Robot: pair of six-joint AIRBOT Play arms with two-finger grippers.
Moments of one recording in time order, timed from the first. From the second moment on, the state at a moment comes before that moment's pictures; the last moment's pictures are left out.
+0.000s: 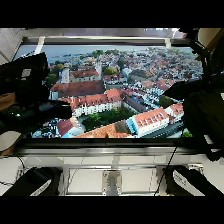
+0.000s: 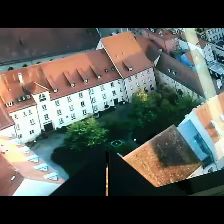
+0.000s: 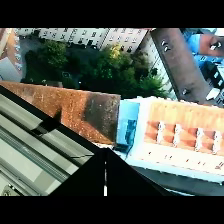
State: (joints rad) left arm -0.56 -0.61 0.94 1.67 -1.03 -1.97; right arm -0.05 -1.01 1.40 -1.03 1.56 1.24
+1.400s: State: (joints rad) left arm 0.03 -0.75 0.94 2.10 -1.04 -1.91; right arm -0.05 -1.01 1.40 -1.03 1.54 1.24
